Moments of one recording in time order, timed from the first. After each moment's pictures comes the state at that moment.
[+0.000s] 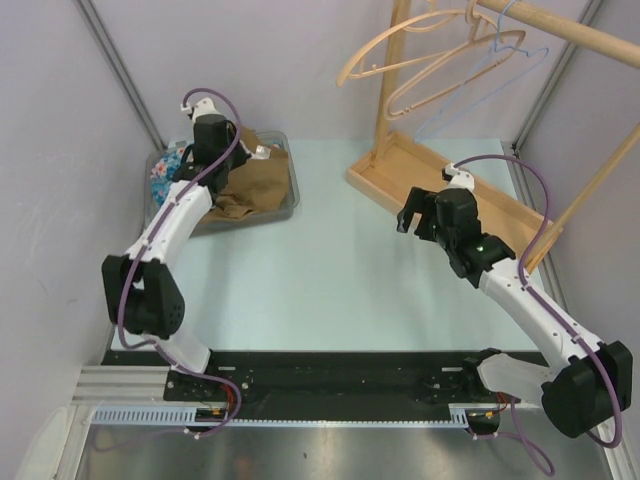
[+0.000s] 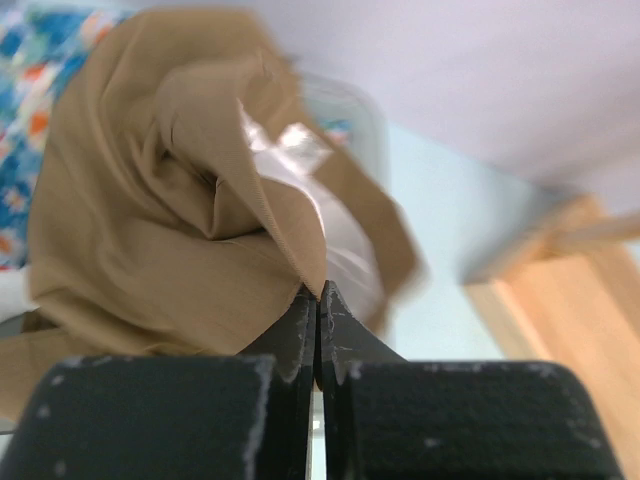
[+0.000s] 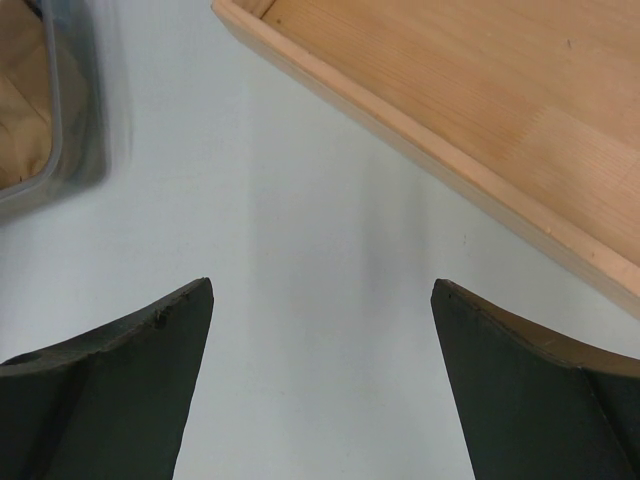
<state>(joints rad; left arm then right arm) -0.15 1.70 1.48 -0.24 -0.21 -0.51 0.43 1.13 0.93 -0.31 0.23 0.48</state>
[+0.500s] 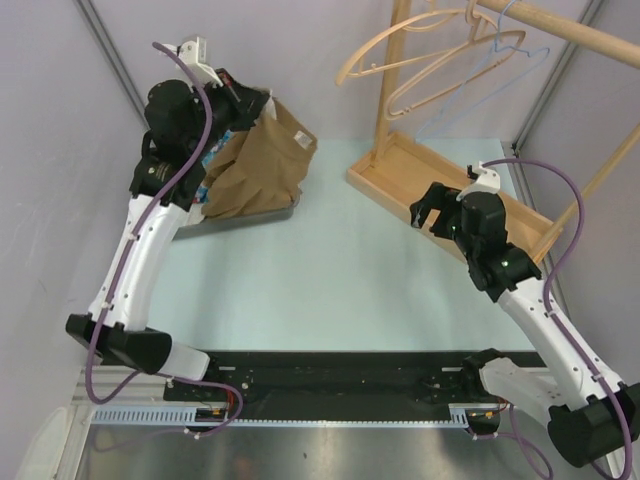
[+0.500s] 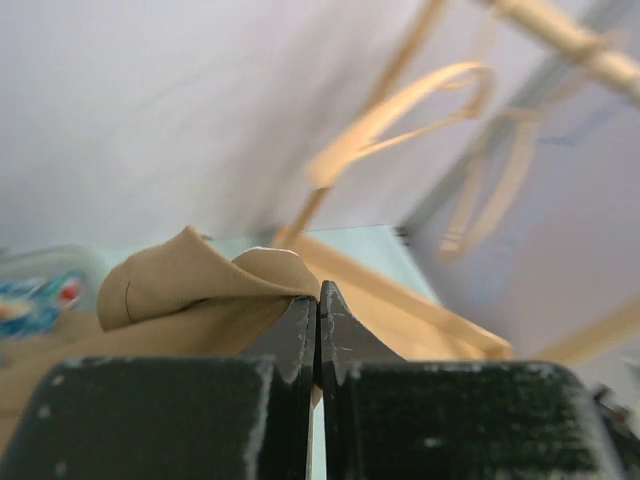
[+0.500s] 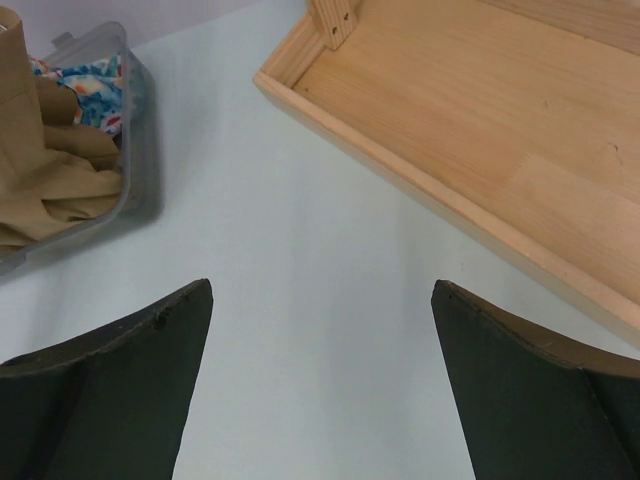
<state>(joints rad) -0.28 1.45 1.77 -0.32 0.13 -0.45 0.38 0.97 0.94 -0.32 0.20 0.48</state>
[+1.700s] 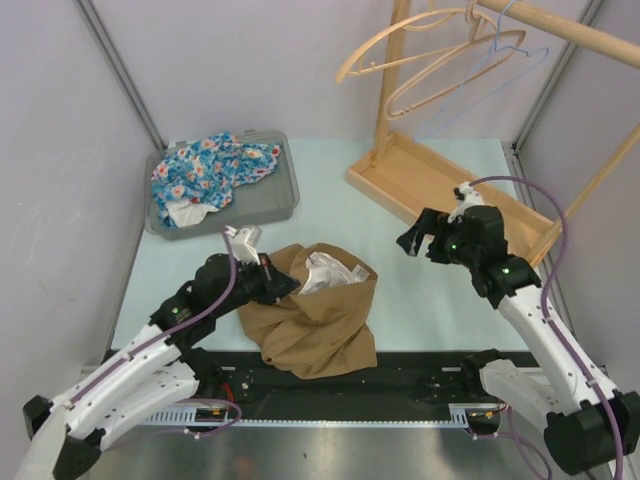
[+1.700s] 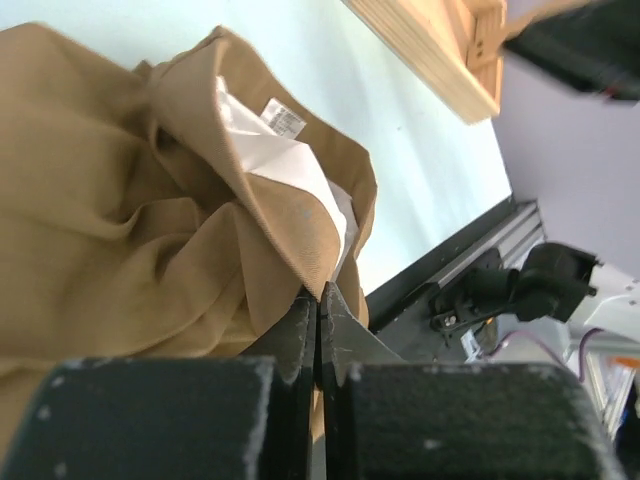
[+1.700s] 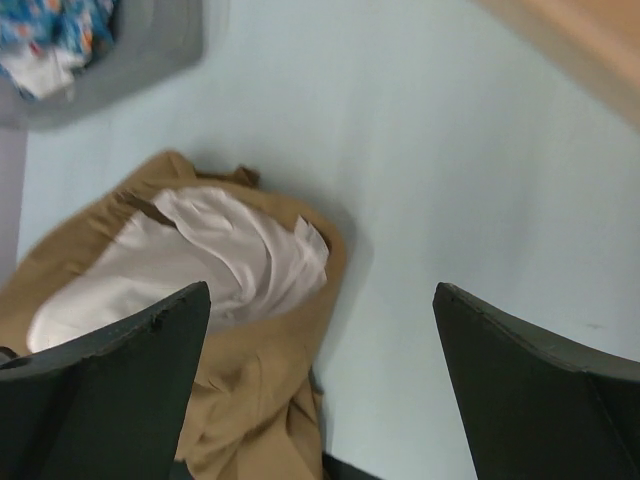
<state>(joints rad) -0.73 0.70 0.60 -0.31 0.11 -0.73 0.29 0.90 0.84 -0.44 -0.17 0.51</state>
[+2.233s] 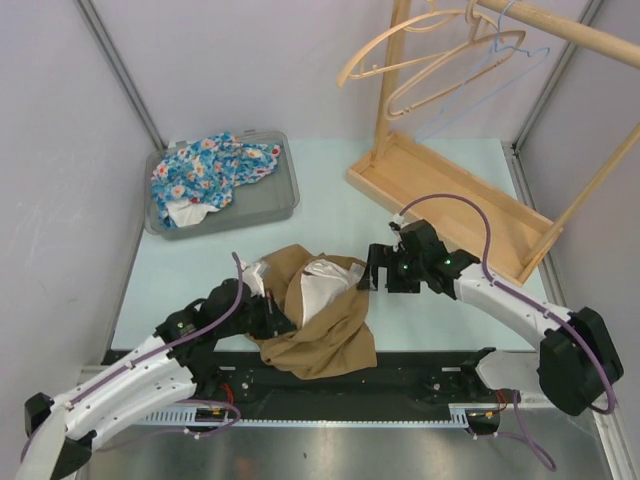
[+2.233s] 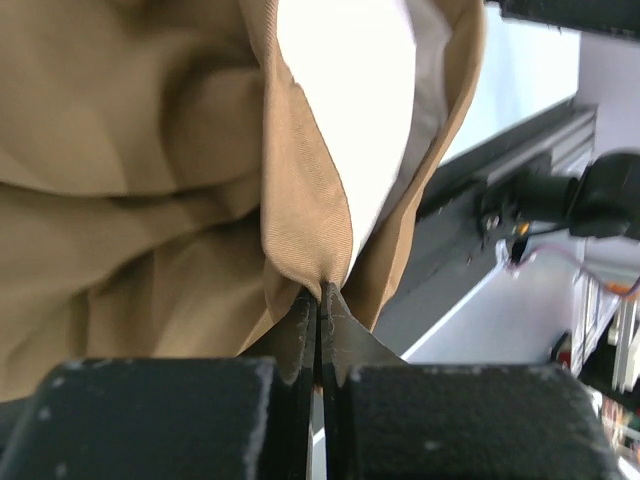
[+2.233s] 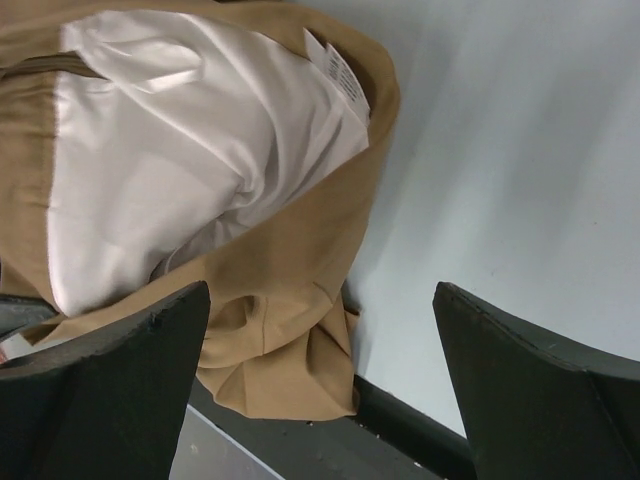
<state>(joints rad) -0.81 0.57 0.45 -0.53 0.14 -0.88 0.58 1.21 0.77 -0.41 -0.27 0.60</state>
